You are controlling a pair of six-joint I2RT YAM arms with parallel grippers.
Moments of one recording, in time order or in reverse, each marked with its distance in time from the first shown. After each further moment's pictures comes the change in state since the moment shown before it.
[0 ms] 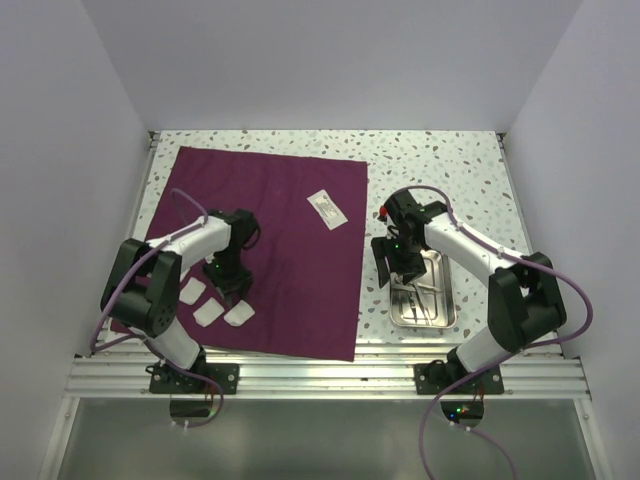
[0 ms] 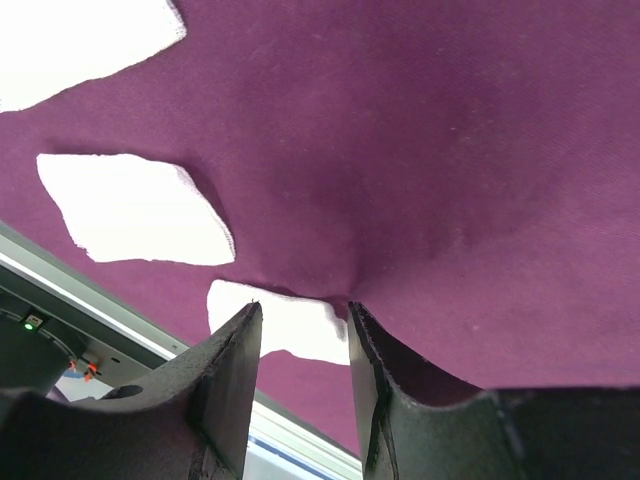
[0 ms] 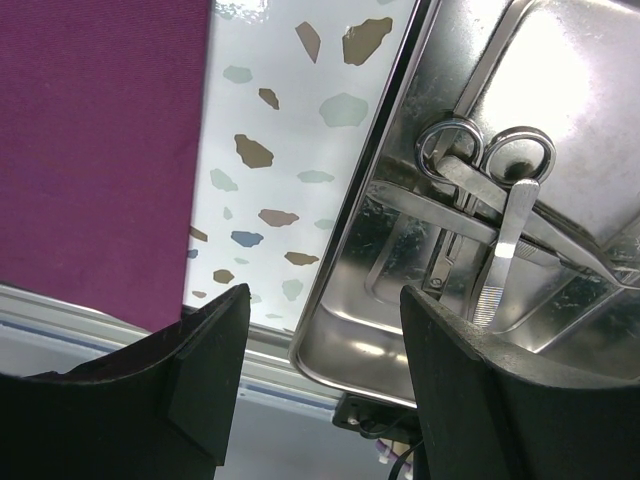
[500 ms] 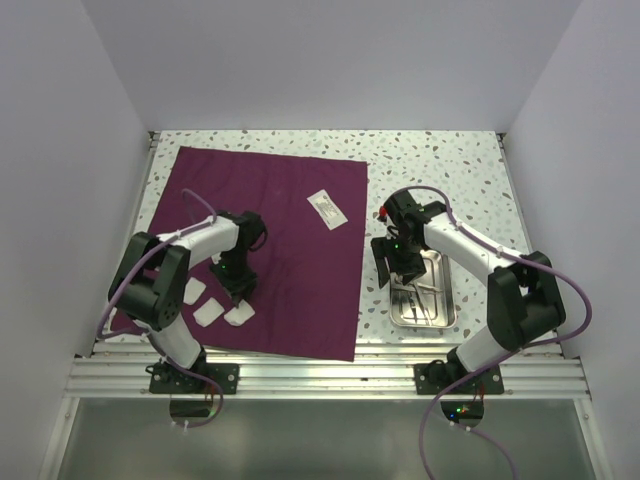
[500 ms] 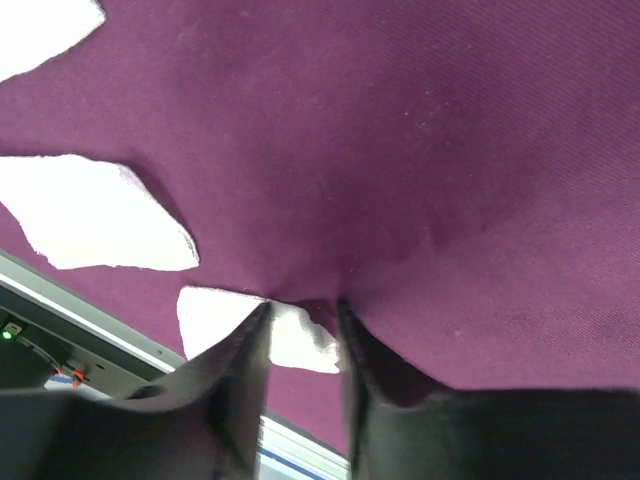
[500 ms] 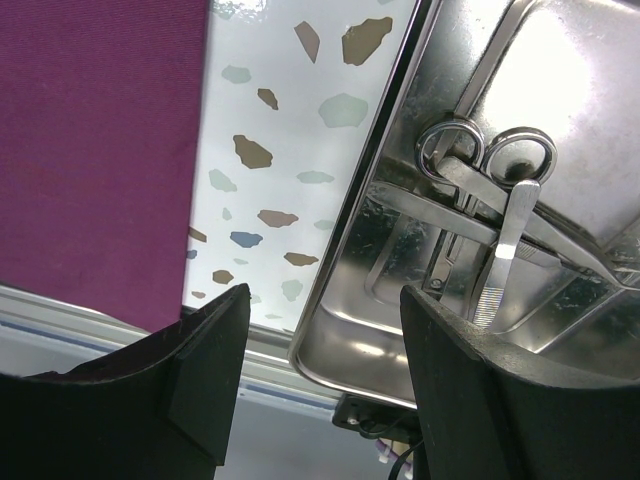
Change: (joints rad) left arm -0.037 0.054 0.011 0.028 0.013 0.000; right arm 0.000 0.006 0.000 0.000 0.000 0.000
